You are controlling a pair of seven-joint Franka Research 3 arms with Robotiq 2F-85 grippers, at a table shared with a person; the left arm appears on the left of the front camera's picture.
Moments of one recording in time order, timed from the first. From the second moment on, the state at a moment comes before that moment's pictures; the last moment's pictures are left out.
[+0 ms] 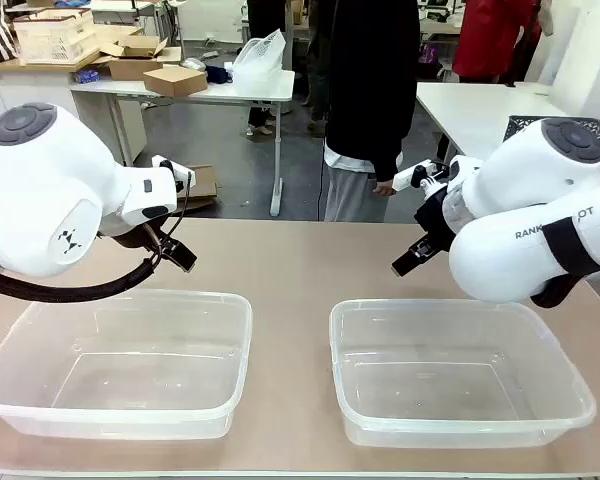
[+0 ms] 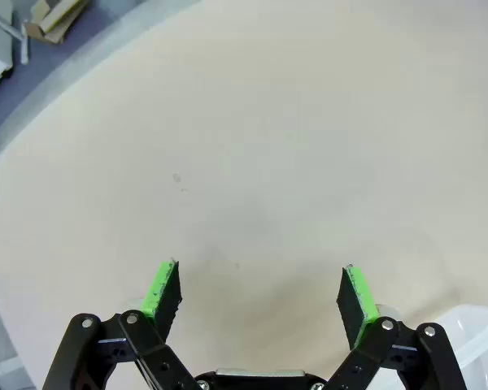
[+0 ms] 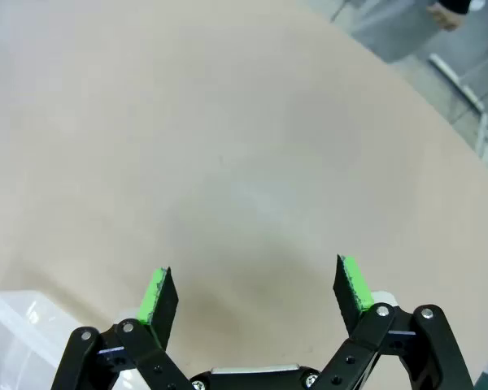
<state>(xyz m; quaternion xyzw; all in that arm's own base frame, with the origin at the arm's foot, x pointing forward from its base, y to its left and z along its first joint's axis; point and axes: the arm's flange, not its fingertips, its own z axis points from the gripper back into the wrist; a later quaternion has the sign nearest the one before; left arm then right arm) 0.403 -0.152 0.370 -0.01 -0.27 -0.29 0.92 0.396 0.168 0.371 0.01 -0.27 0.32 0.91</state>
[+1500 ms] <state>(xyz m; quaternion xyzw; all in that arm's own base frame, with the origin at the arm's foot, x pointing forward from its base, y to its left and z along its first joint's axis) 0.380 -0.130 0.454 -0.01 -0.24 -0.26 0.93 0.380 0.139 0.470 -0.02 -0.29 0.24 0.93</state>
